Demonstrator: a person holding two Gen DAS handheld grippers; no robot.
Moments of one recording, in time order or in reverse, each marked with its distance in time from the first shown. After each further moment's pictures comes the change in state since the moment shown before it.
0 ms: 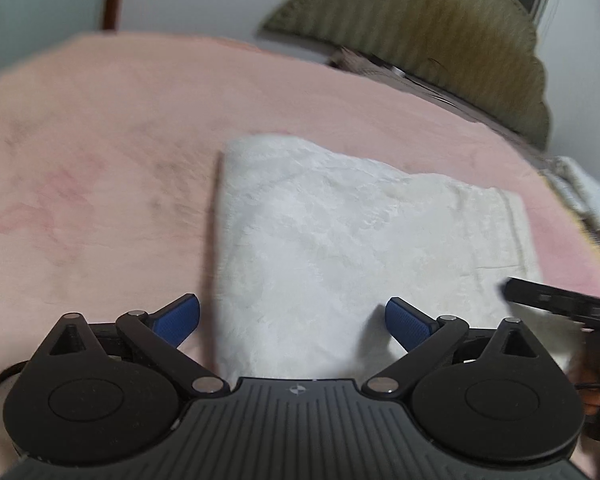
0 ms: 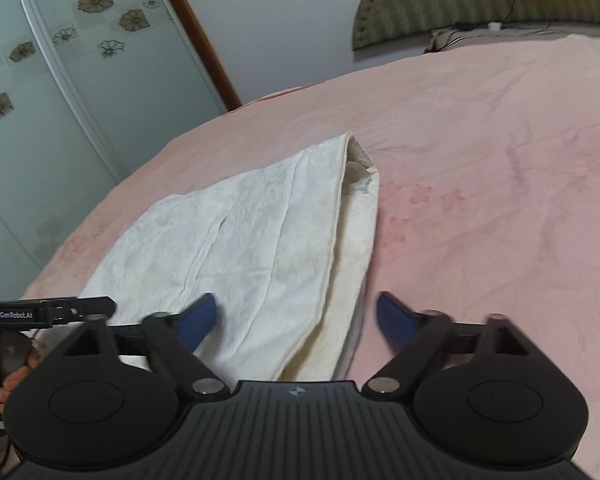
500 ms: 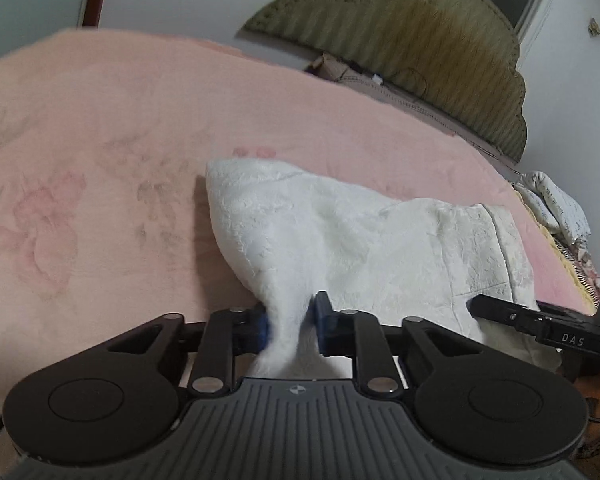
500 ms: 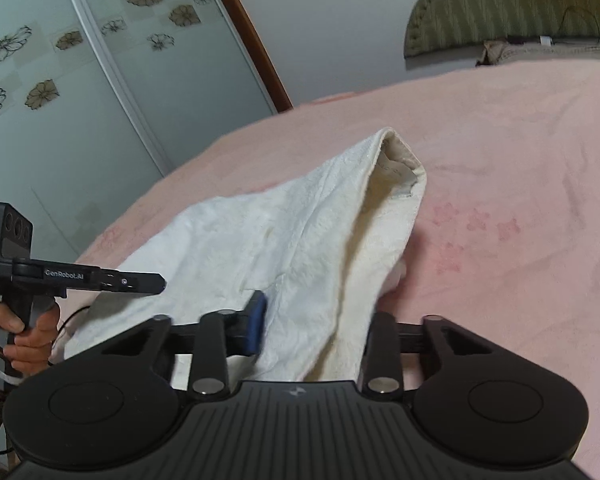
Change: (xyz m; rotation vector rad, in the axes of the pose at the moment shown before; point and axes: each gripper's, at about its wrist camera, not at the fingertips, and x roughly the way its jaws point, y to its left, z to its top) left arm -0.006 0.010 0.013 0.016 -0.058 -0.043; right arm -0.002 0.022 0.007 -0.101 -0.029 0.100
